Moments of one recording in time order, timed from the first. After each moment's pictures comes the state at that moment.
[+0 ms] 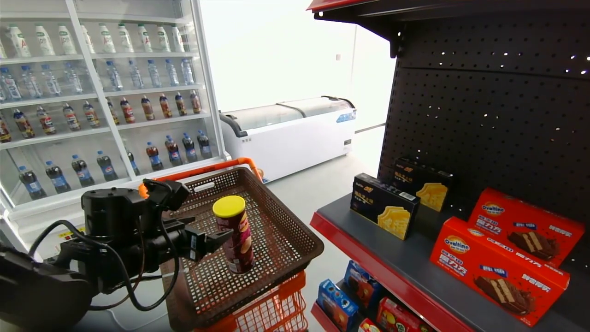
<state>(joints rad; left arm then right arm) -0.16 1.81 -0.50 -0.90 -0.20 0.05 0.00 0.00 0.00 0.00 -0.04 0.00</state>
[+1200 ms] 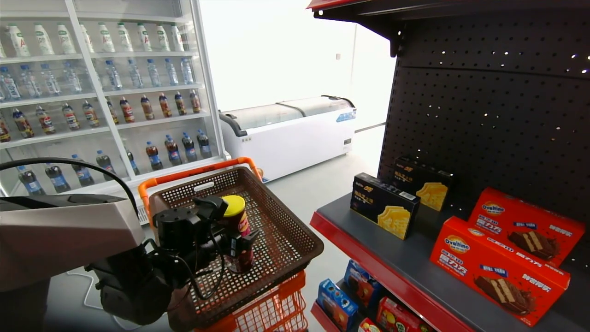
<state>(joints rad) -0.23 2.26 -0.60 -1.38 -0.13 0.06 0.00 0.00 0.00 0.00 -0.04 0.00</state>
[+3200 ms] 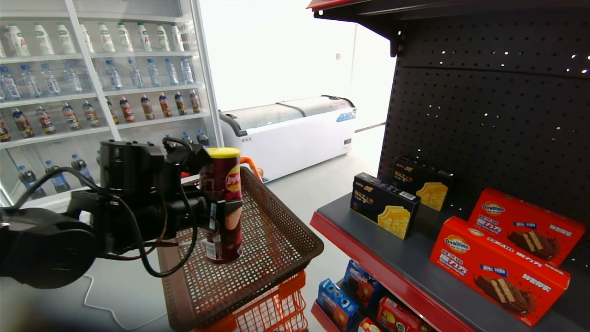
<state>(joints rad) -0.29 1.68 -0.80 -0.46 -0.16 -0.01 0.00 0.00 0.00 0.00 -0.04 0.00</state>
